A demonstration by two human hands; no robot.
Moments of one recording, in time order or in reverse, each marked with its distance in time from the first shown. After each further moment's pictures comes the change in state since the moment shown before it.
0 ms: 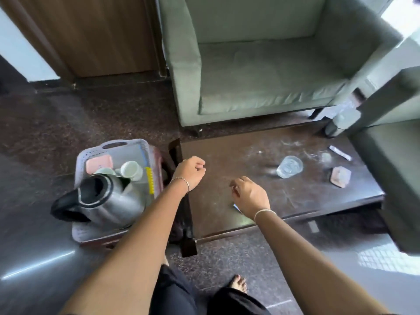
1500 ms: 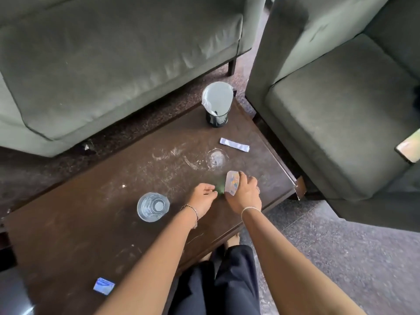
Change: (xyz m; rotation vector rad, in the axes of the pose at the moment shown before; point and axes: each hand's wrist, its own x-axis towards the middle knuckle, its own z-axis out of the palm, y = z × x) left_hand 0.159 0.282 0.499 -0.101 -0.457 -0.322; right_hand 0.106 0.515 -0.068 0.374 -0.141 0.831
